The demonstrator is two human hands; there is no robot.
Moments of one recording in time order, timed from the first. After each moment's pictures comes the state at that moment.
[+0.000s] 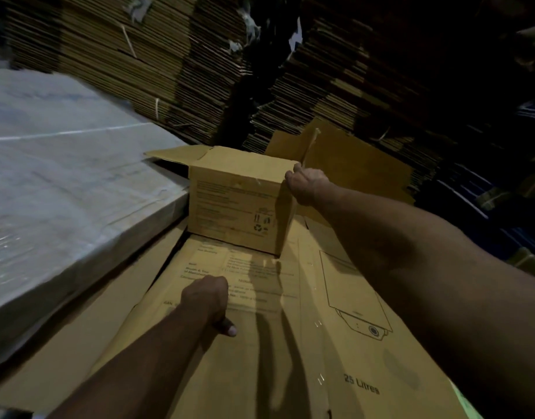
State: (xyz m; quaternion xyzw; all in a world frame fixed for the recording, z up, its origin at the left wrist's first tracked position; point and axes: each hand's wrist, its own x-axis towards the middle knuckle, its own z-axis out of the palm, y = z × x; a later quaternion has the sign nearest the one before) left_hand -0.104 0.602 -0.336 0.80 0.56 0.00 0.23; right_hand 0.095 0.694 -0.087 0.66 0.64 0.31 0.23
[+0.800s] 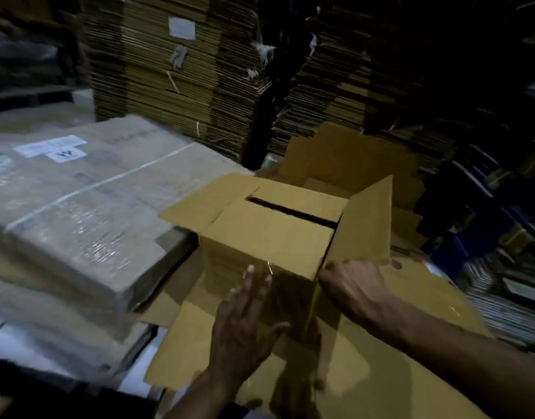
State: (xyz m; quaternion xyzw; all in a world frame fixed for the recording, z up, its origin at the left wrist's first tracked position) left_hand -0.184 0.323 -0.221 0.78 0.45 0.43 0.12; right_hand 0.003 0.299 -0.006 0.63 0.73 0.16 0.19
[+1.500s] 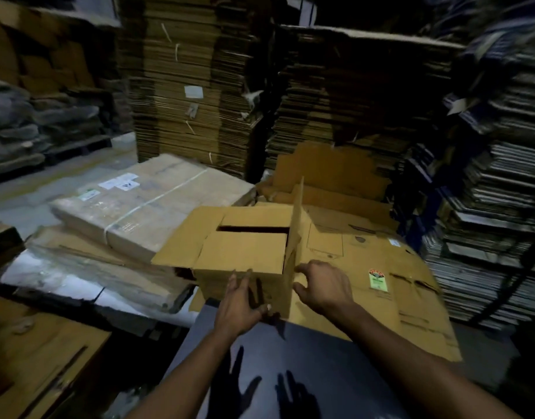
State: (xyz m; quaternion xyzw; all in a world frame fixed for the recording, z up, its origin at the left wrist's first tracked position) left_hand -0.218 0.100 -0.096 0.74 0.58 0.23 0.27; right_hand -0.008 0.028 0.040 0.73 0.67 0.06 -0.07
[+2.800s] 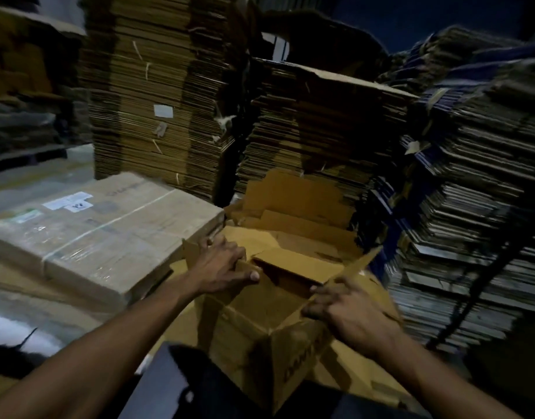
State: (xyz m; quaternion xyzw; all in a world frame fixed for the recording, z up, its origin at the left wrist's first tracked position) left_hand -0.191 0.225 0.080 0.90 0.40 0.15 0.07; right_hand 0.074 -0.002 0.154 0.54 0.82 0.14 0.10
